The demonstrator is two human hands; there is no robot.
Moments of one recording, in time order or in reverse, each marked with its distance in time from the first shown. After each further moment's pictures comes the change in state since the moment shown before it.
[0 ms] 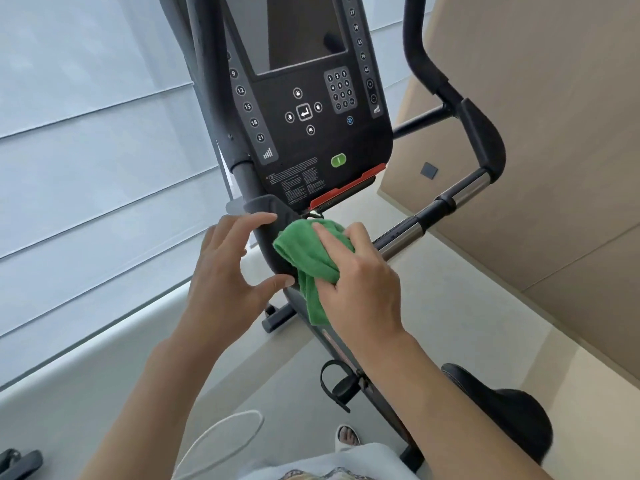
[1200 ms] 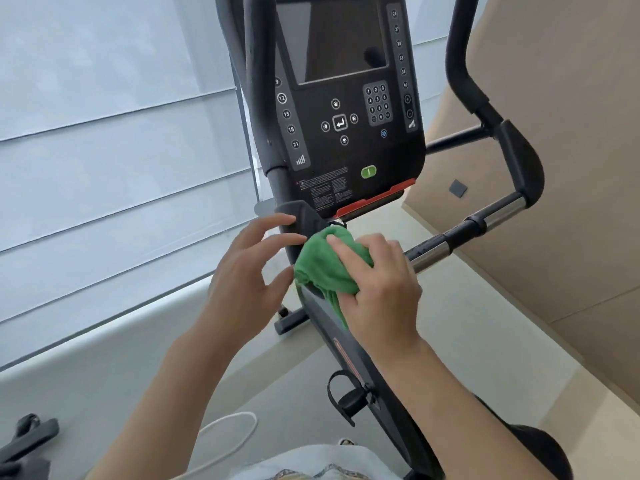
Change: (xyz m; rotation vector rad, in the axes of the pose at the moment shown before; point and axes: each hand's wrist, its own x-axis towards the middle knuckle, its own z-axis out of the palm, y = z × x) left_hand -0.001 0.011 -0.011 0.028 0.019 -0.017; right_hand 0.011 0.013 0.013 -0.060 0.135 -0.249
